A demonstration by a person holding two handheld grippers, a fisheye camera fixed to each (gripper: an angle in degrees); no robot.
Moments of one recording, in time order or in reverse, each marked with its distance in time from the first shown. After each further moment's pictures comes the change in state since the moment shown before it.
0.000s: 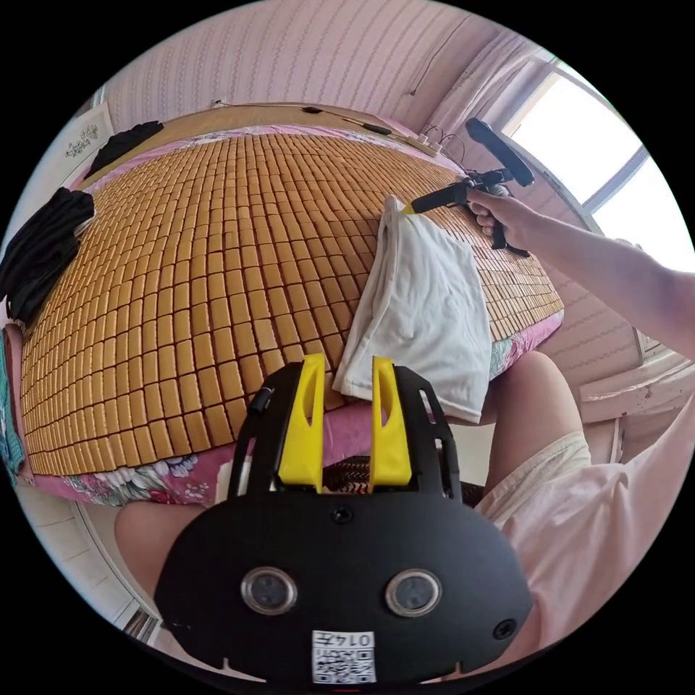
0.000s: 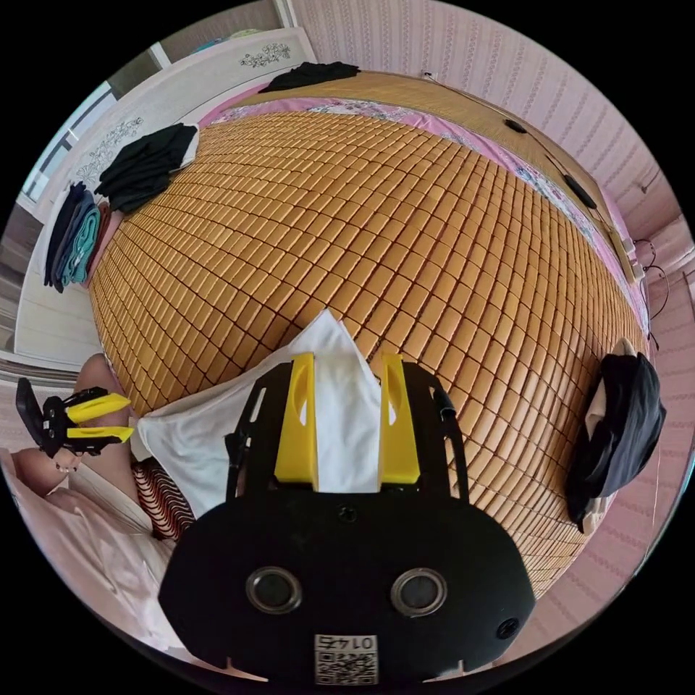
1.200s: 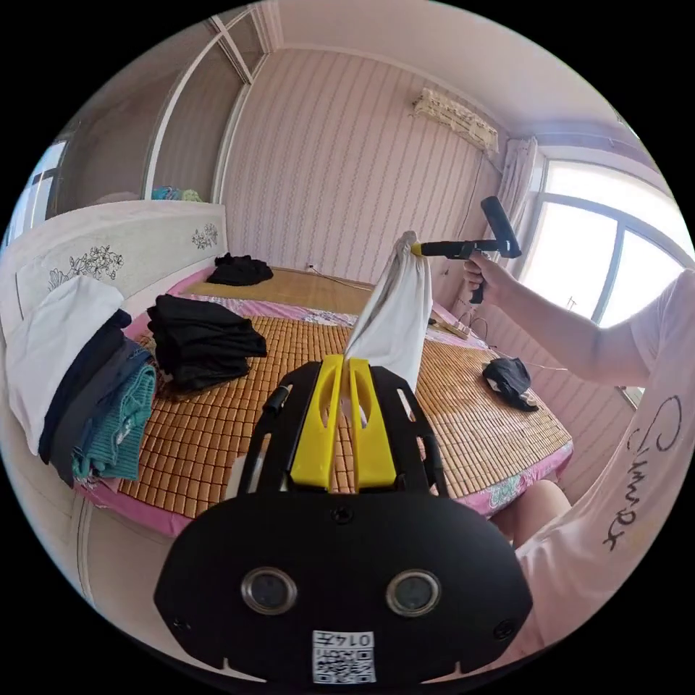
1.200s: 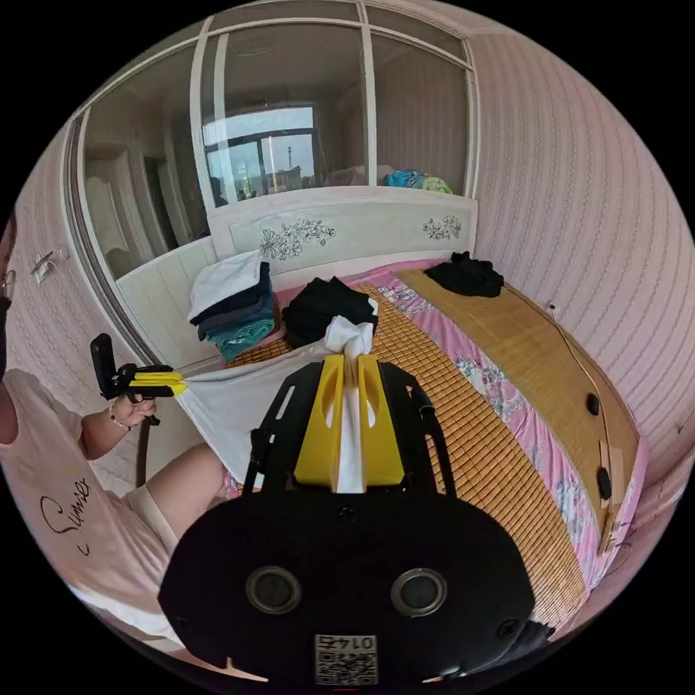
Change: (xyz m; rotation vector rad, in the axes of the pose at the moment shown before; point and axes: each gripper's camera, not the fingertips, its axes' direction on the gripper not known) left arm -0.089 0.115 -0.284 0.685 -0.160 -0.120; right arm -0.323 -0.147 -0.252 0.549 -0.223 -0.526
